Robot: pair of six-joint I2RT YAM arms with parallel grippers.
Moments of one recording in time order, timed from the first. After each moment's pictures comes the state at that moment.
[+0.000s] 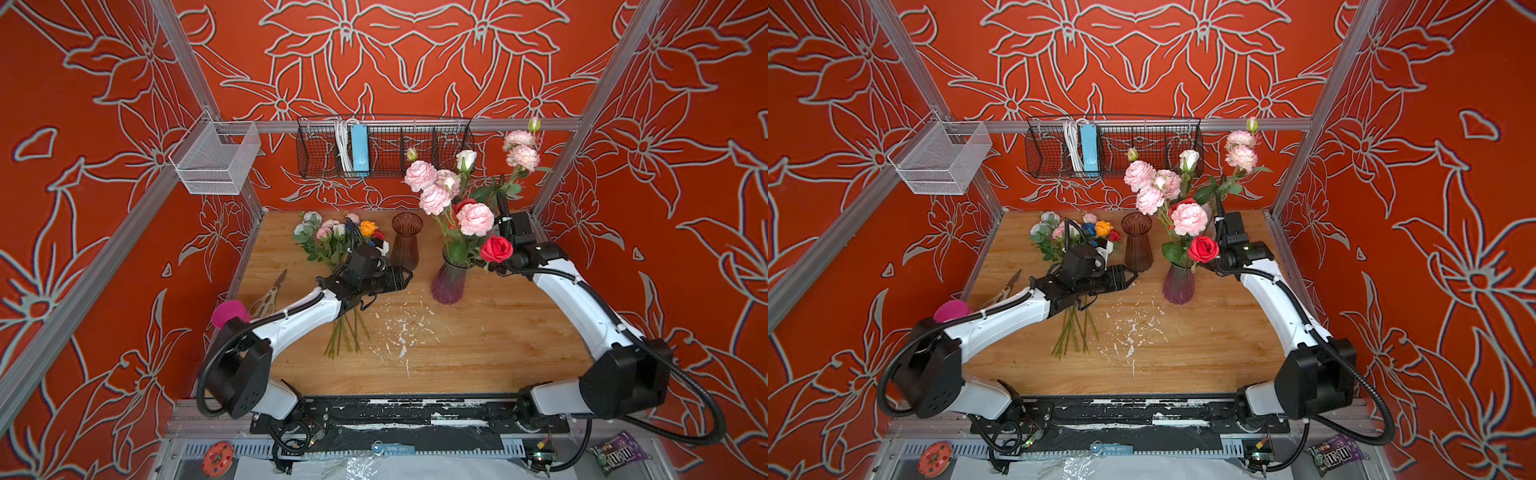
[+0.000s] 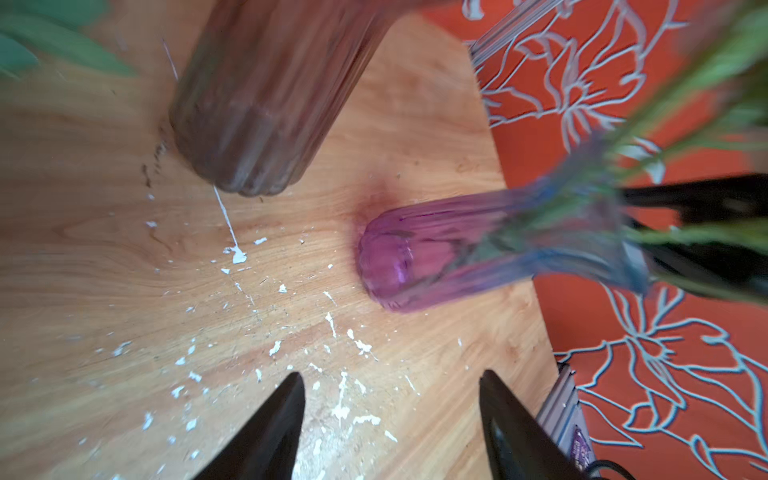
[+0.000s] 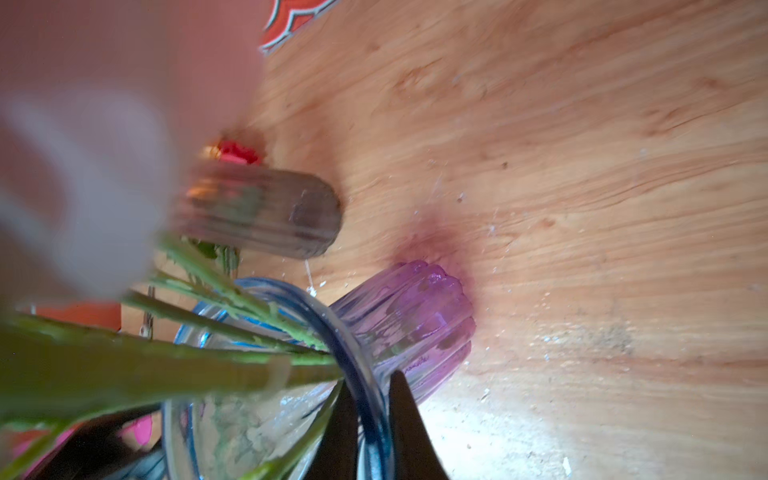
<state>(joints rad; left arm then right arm) -0.57 1.39 0.96 -0.11 0.24 -0.72 0.16 1.44 1.31 -0.74 -0.17 0.59</state>
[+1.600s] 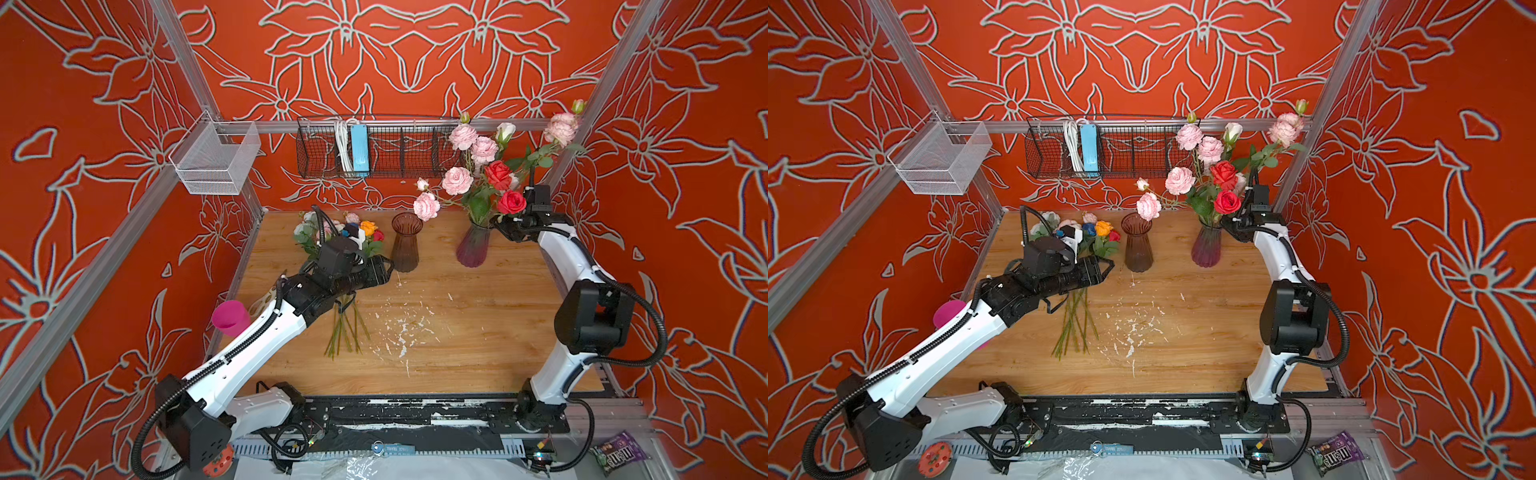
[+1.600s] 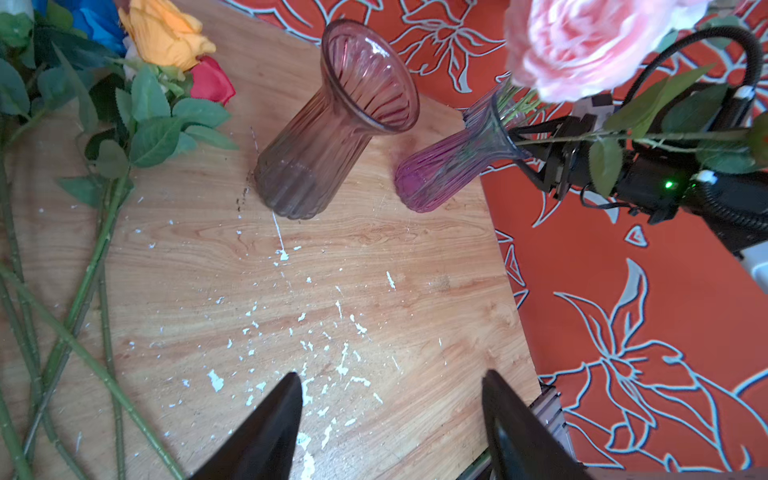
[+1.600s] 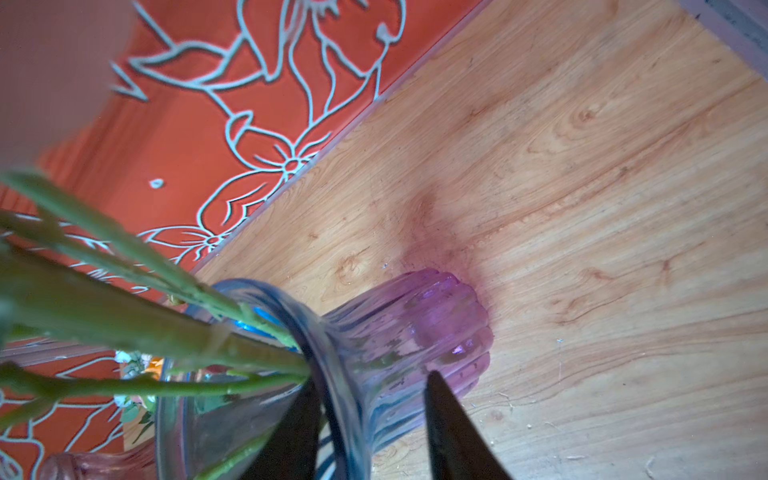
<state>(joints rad) -0.56 1.18 1.14 -0.48 0.11 -0.73 -0.08 1.78 1.59 -0.59 -0.23 0.65</state>
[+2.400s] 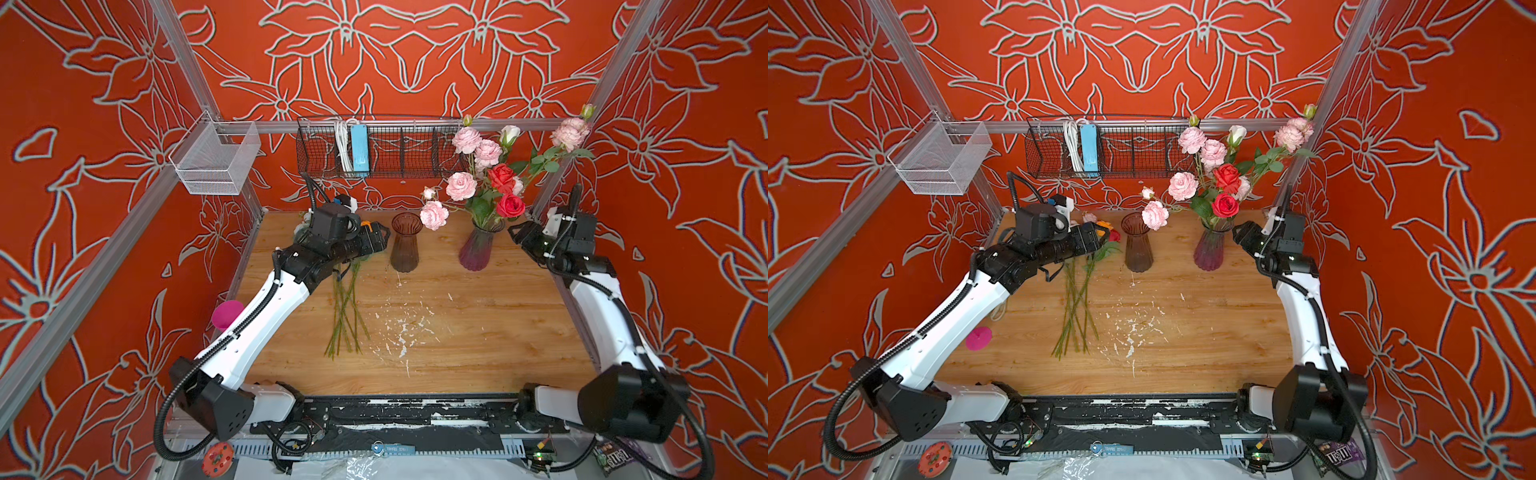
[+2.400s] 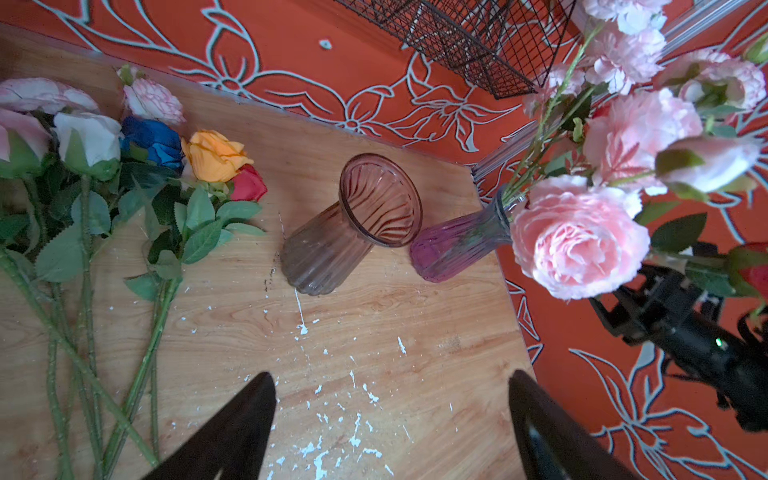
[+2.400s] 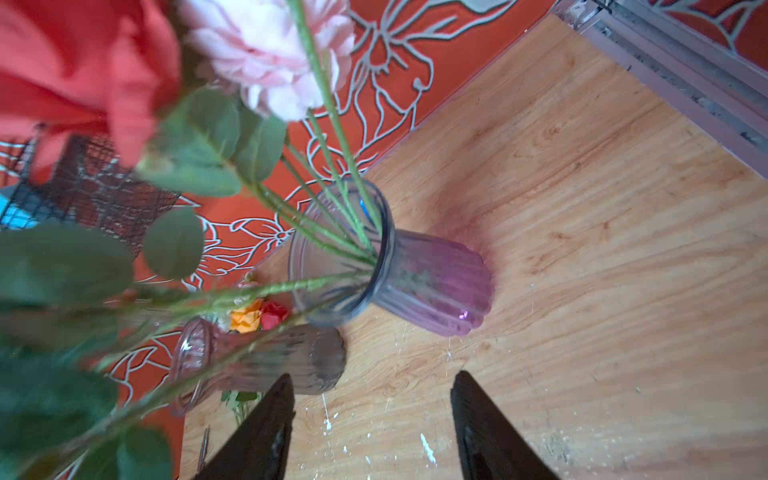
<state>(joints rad) -0.41 1.39 1.46 -0.57 0.15 -0.65 -0.17 1.21 1.13 -0.46 -0.33 0.63</state>
